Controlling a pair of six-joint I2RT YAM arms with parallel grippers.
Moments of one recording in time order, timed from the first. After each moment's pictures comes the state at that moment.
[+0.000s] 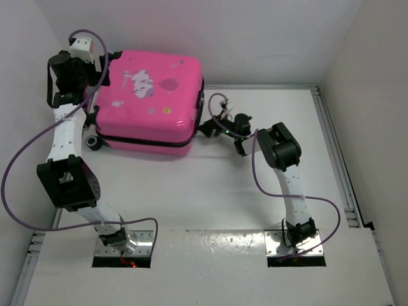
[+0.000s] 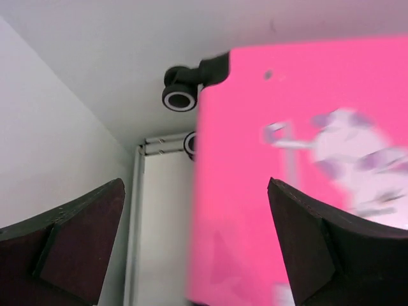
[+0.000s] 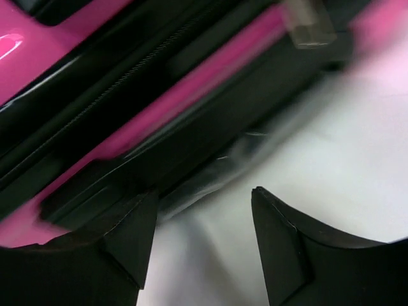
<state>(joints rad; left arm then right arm) 0.27 1.67 1.60 -0.08 0.26 0.20 0.34 2.44 1.27 1.15 -0.56 0.40</state>
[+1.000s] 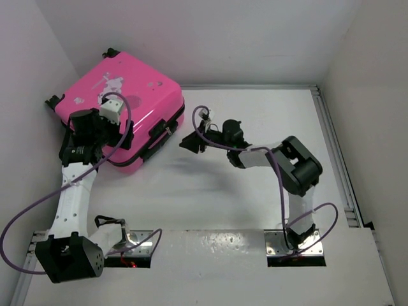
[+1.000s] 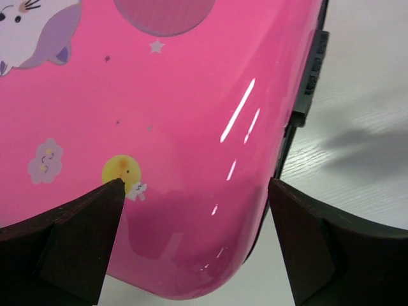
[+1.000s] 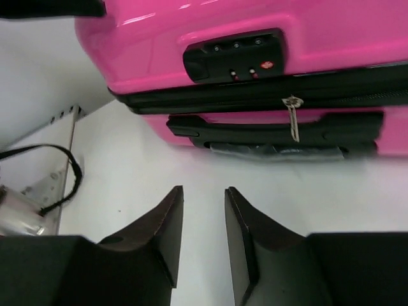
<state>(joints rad) 0.16 1.03 0.99 -0.45 0.31 0.33 0.60 1.93 0.93 0.96 -0.65 0.35</state>
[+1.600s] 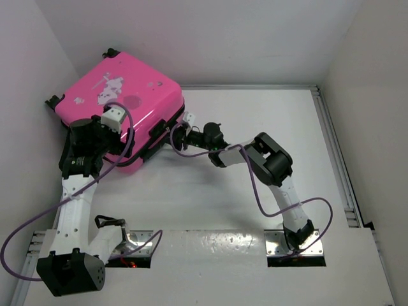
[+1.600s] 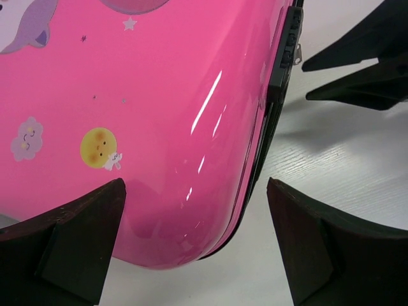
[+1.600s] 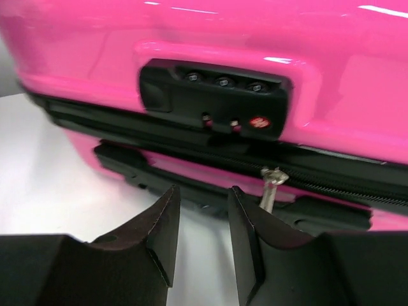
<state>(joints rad) 0.15 0.92 0.92 -0.49 0.34 0.36 0.69 2.27 1.23 1.11 -0.55 0.06</state>
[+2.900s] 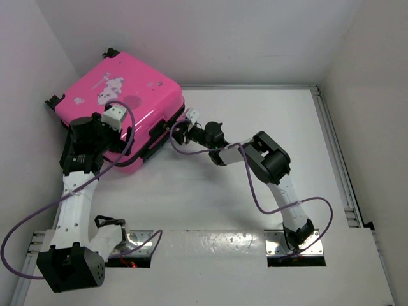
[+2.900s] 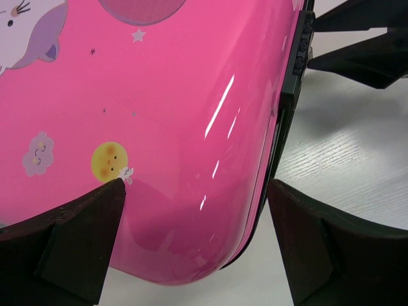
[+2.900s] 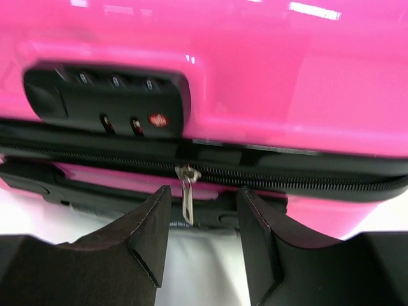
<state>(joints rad) 0.16 0.95 0.91 -0.44 0.34 0.40 0.68 2.32 1.27 1.15 -0.38 -0.01</state>
